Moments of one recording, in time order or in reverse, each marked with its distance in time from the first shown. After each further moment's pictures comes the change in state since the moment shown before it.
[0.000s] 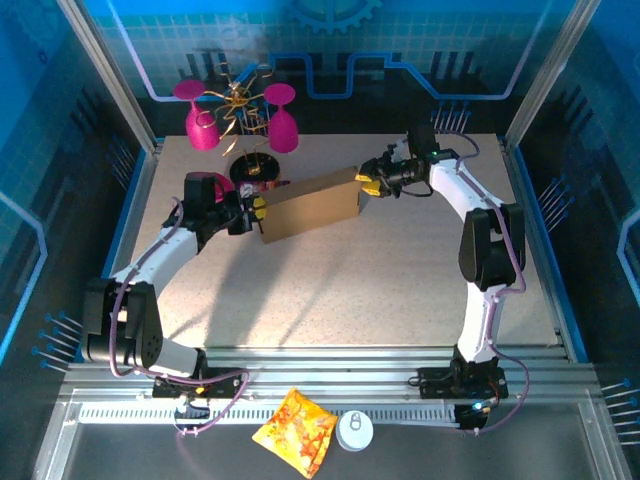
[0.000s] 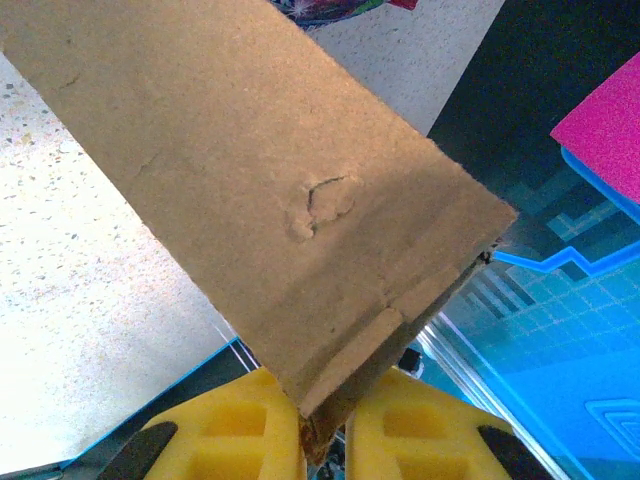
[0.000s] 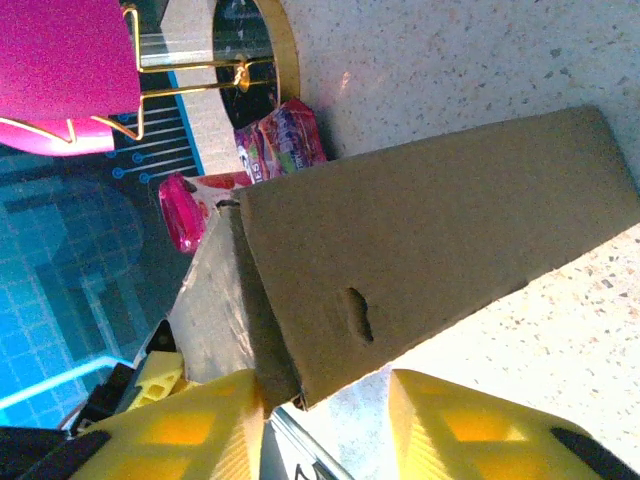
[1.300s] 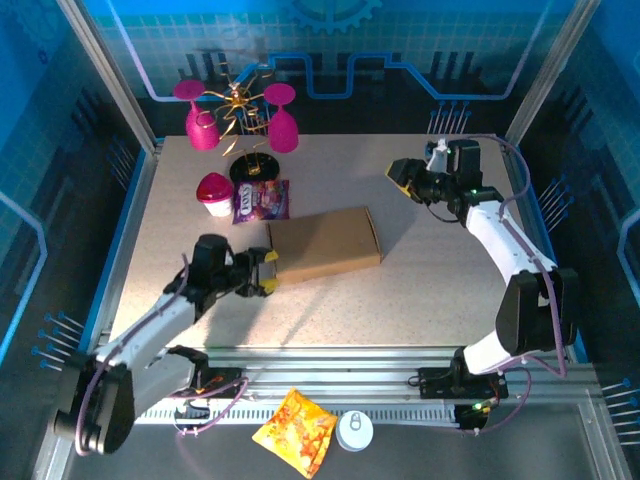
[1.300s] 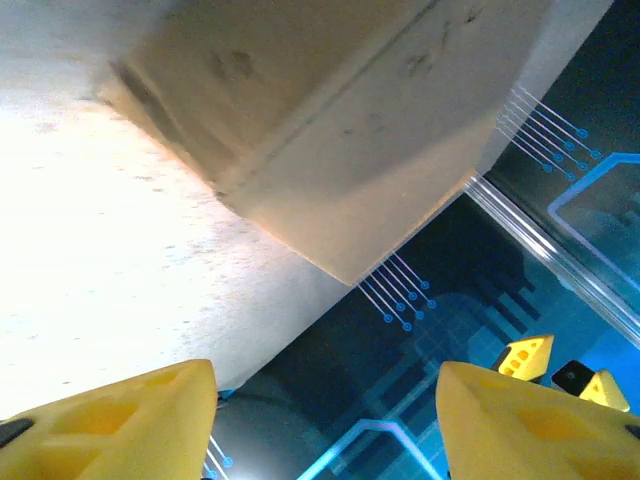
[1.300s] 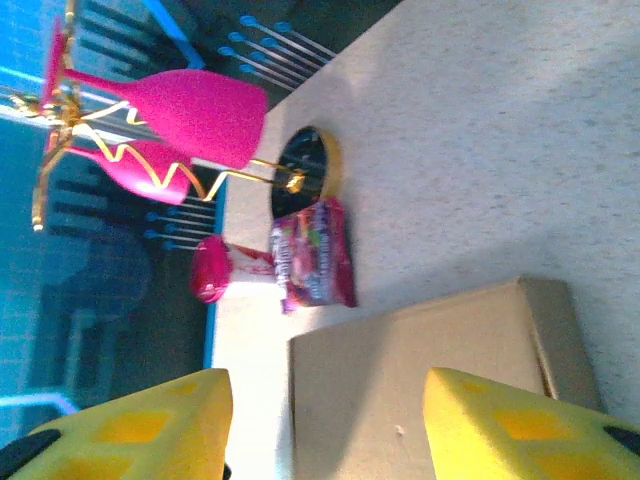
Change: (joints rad) left arm -0.192 -0.470 -0.522 0.033 -0.024 0.036; right arm -0.074 -0.524 -0.497 0.320 0.226 -0.101
